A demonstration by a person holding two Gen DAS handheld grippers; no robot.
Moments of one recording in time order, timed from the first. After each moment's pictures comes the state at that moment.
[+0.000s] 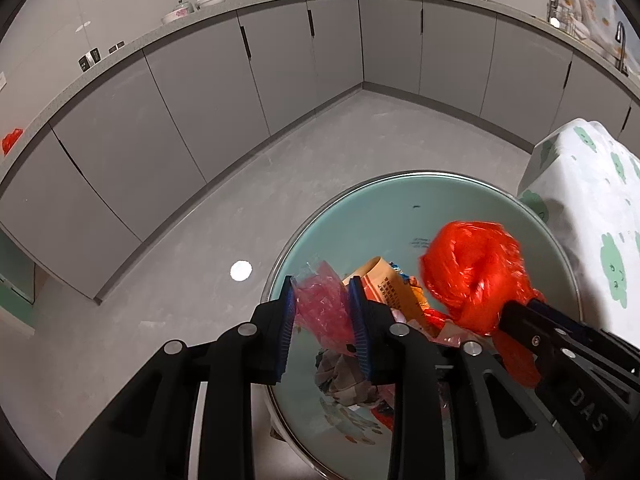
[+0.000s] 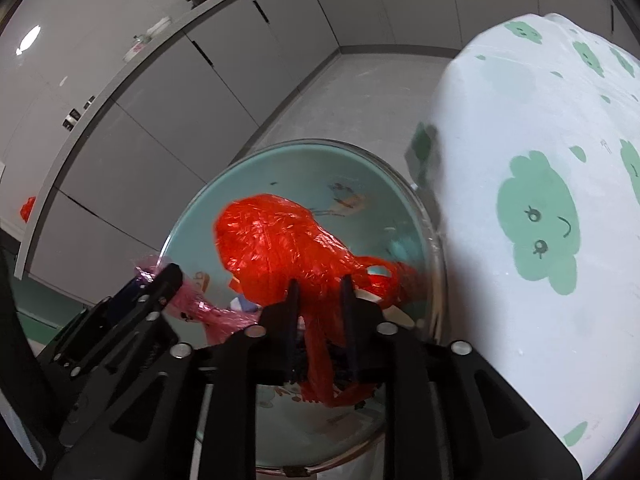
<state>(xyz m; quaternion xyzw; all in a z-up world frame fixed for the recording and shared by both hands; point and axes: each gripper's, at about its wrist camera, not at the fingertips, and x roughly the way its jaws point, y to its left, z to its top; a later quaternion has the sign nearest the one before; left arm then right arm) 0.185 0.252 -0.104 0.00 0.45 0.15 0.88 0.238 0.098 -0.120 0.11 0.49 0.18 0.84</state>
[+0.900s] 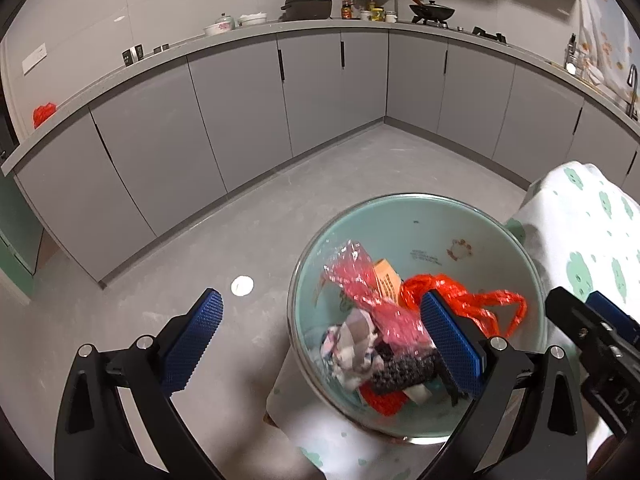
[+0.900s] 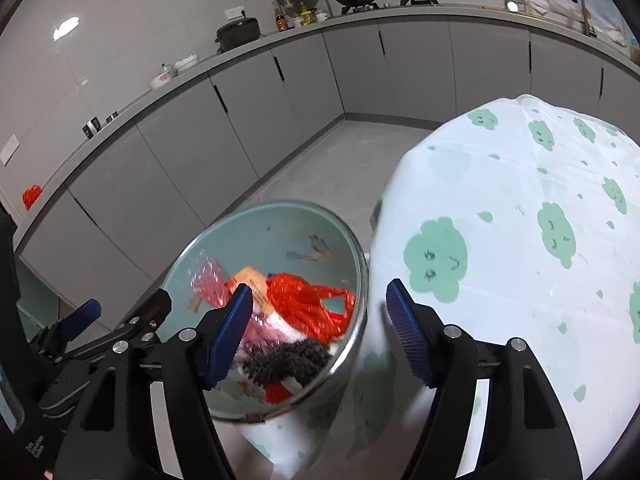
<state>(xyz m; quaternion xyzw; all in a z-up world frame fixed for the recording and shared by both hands) 0.122 0.240 -0.072 -0.04 0.39 0.20 0.90 0.179 0.052 -0.087 0.07 0.38 0.18 0.90</state>
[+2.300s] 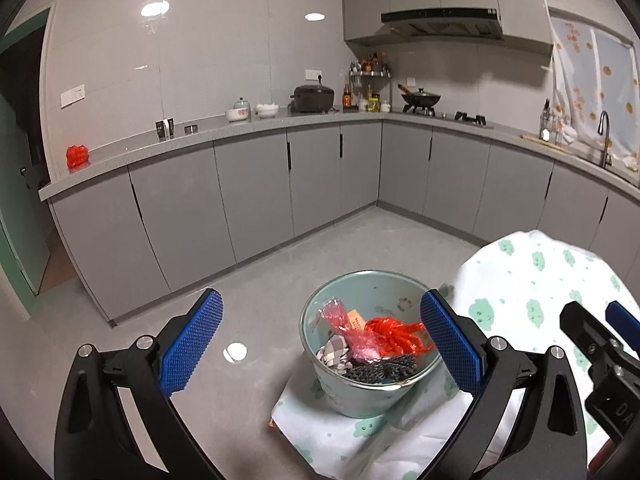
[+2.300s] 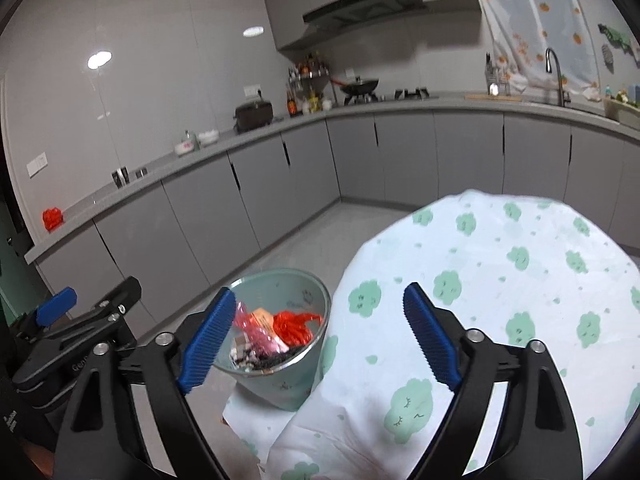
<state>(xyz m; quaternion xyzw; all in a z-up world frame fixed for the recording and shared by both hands) -0.008 0.181 0.050 -0.04 0.24 0.20 0.95 0.046 -0.016 0.021 0.06 0.22 0.17 0.96</state>
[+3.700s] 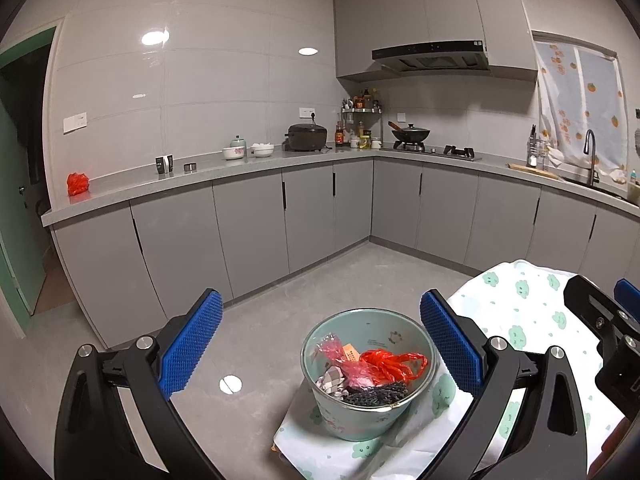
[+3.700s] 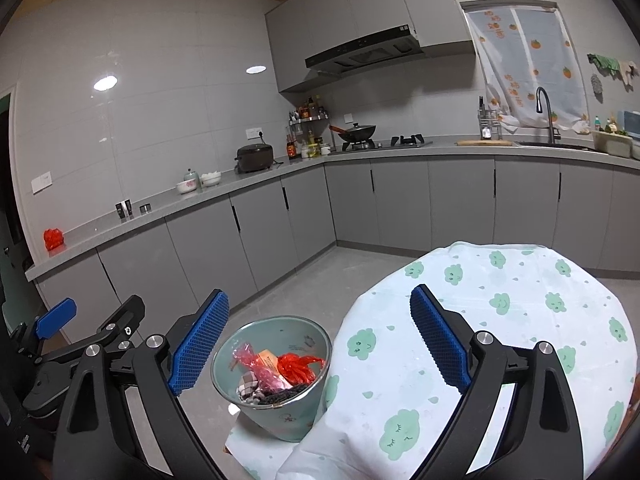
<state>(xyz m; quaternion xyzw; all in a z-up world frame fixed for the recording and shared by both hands) -0.036 0.174 0.083 -0.02 0.18 0.19 0.97 0.014 -0.019 0.065 0.06 0.15 0.16 0.97</state>
